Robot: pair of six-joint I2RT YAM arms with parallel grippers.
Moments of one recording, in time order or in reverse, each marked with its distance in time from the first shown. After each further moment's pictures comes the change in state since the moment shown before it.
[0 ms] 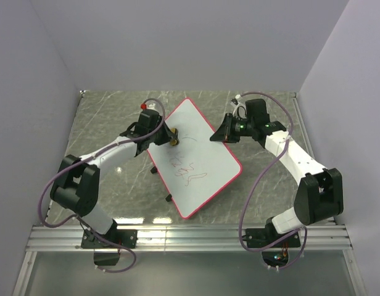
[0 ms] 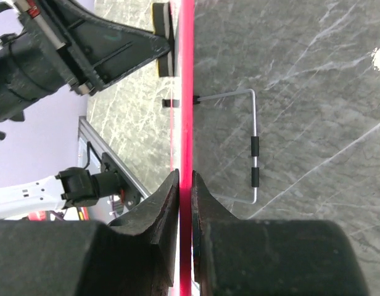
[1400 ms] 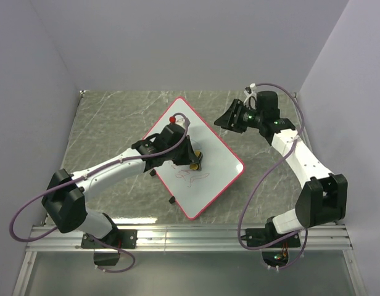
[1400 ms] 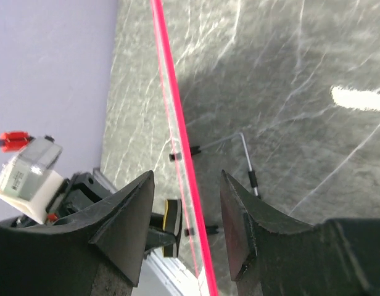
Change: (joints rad) left arm -0.343 -0.138 0.076 -0.296 -0.014 -0.044; right arm -0.074 -0.033 0.059 0.079 0.087 0.118
